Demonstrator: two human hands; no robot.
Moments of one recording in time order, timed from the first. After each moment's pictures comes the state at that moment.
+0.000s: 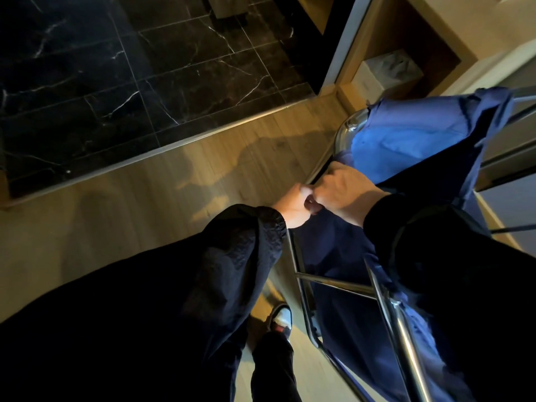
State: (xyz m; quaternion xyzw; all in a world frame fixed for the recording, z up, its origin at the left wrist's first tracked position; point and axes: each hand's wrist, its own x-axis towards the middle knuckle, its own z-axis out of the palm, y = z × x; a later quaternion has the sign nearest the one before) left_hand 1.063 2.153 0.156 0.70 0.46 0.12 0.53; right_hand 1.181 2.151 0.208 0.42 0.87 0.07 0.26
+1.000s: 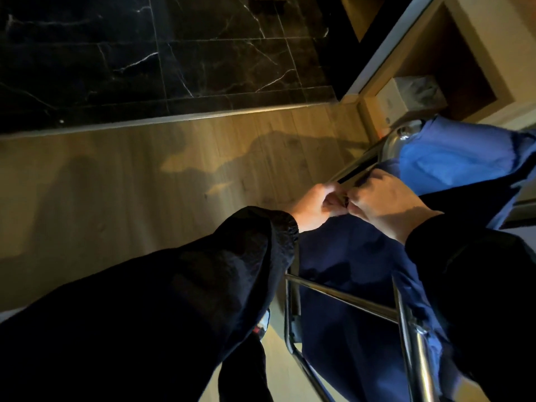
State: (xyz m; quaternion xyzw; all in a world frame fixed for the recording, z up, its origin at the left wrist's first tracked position) left_hand 1.060 2.153 0.108 0.59 0.42 0.27 0.63; right_hand 1.200 2.158 0.196 0.34 0.94 0.07 0.05
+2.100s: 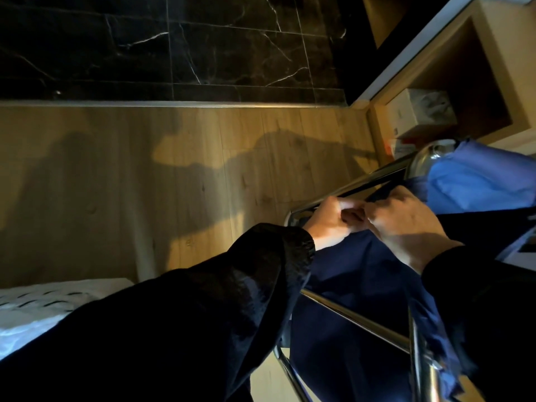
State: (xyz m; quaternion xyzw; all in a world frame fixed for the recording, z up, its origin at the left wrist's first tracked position) left_hand 1.085 2.147 0.089 0.46 0.39 0.36 0.71; right_hand 1.203 2.157 0.182 0.38 0.90 0.16 0.12
